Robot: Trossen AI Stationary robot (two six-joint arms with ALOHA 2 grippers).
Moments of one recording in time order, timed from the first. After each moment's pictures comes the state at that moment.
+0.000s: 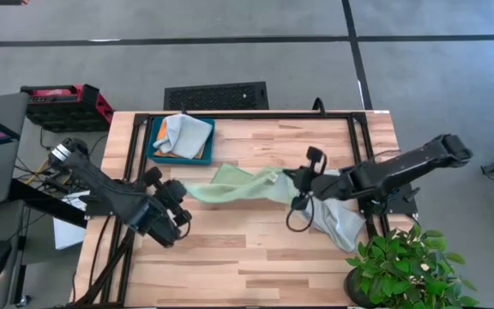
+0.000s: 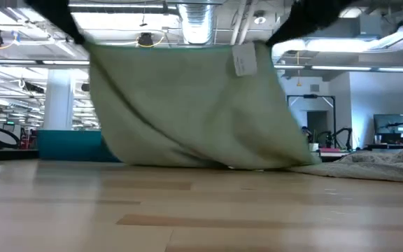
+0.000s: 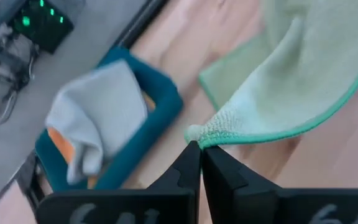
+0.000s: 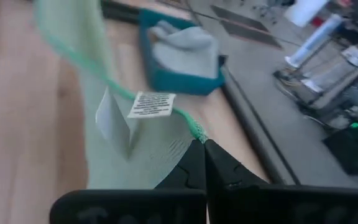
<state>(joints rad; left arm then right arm) -0.61 1.39 1.19 -1.47 -0.85 -1.21 0.29 1.19 0.86 -0.30 0.70 -0.06</state>
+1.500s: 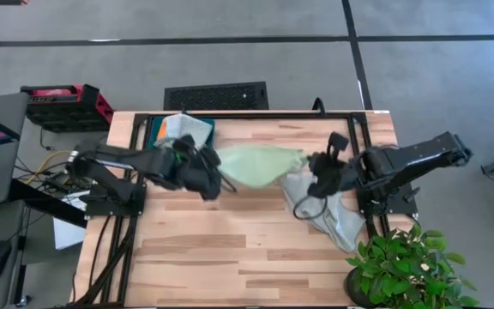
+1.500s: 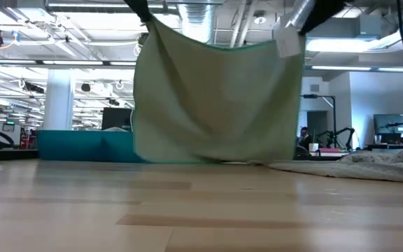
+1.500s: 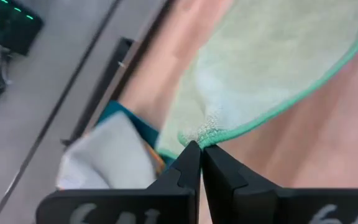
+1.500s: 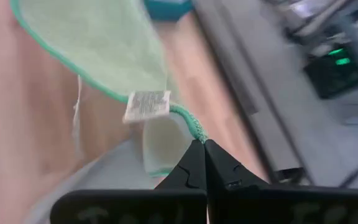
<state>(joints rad) -0.21 1.58 1.71 -1.41 -0.66 -0.56 0.30 1.18 1.20 -1.08 0.76 0.28</state>
